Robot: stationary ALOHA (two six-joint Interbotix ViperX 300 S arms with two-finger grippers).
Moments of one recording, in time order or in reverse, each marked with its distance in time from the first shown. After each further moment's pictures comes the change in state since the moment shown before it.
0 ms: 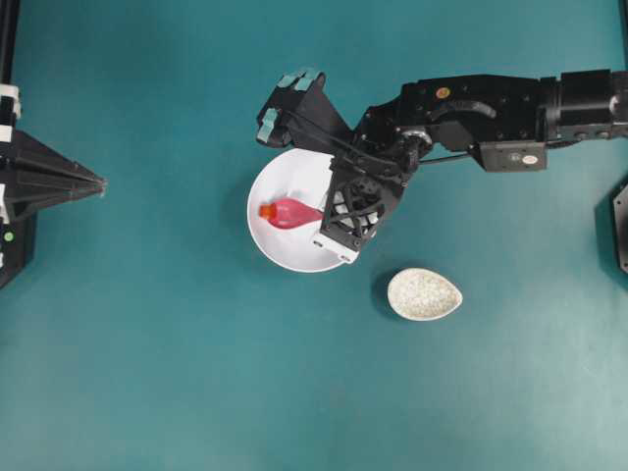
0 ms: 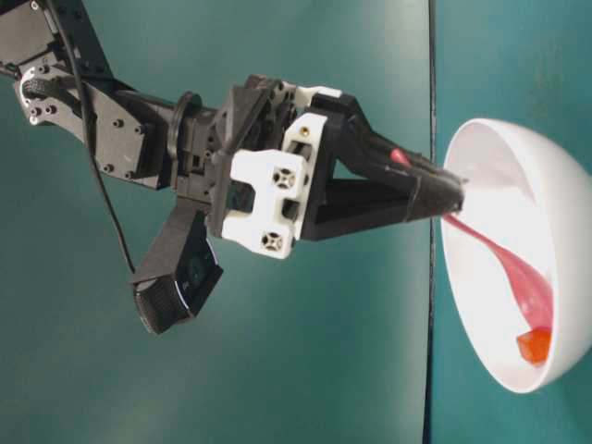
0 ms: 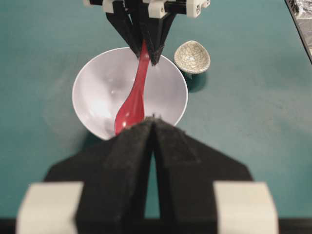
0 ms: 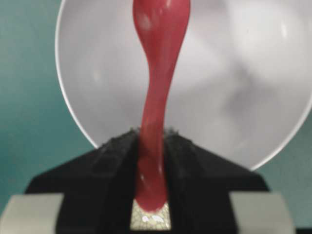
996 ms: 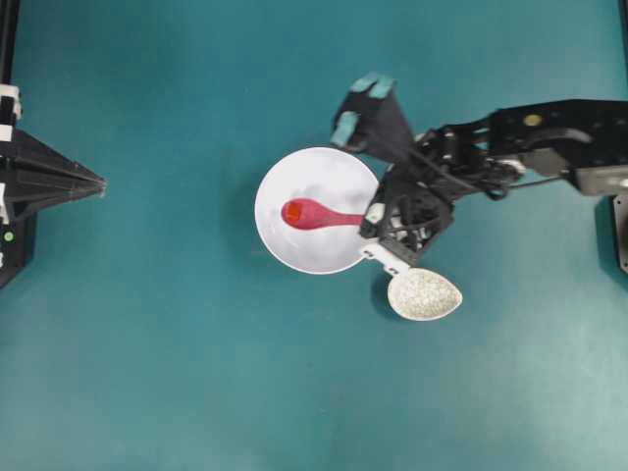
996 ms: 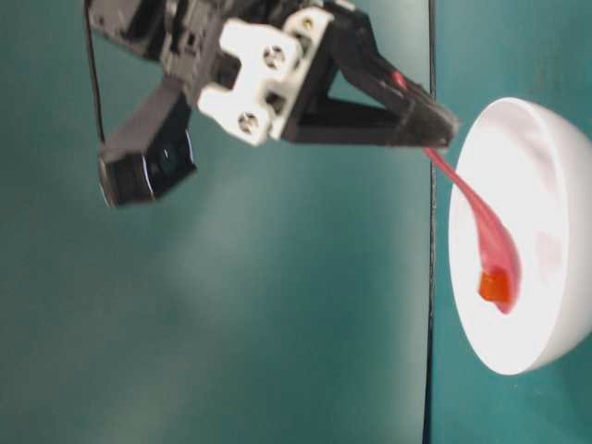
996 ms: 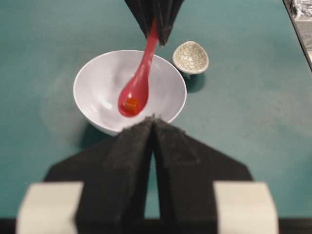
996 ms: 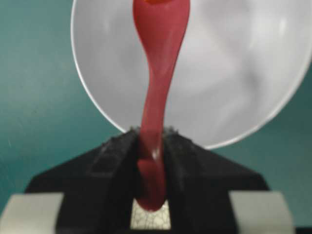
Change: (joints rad) left arm 0.000 0.000 0.000 -0.002 0.000 -0.015; right arm 0.044 -0.247 0.356 0.002 -0.380 0.038
